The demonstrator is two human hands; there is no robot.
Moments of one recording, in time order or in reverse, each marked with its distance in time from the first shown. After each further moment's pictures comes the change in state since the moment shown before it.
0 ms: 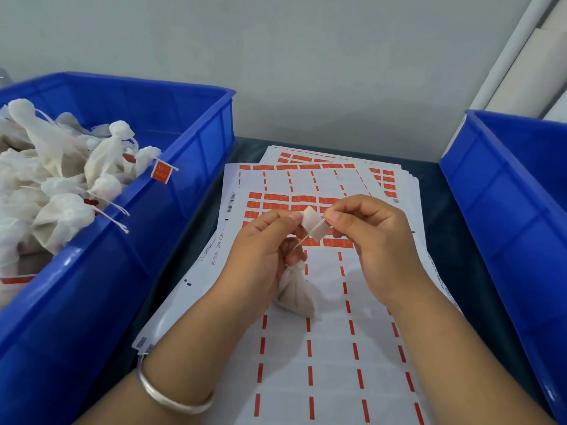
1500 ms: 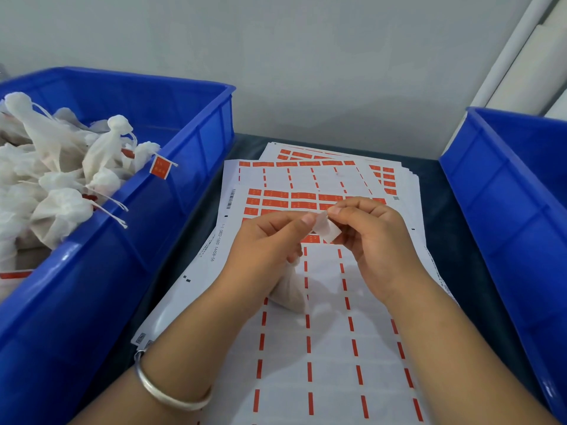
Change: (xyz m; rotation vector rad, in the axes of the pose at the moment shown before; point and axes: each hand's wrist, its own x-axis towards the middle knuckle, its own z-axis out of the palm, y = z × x) left_hand 0.004 -0.006 -0.002 0.232 -0.009 0.091; right_hand 0.005 0.010 0.000 0.183 0.007 0.195
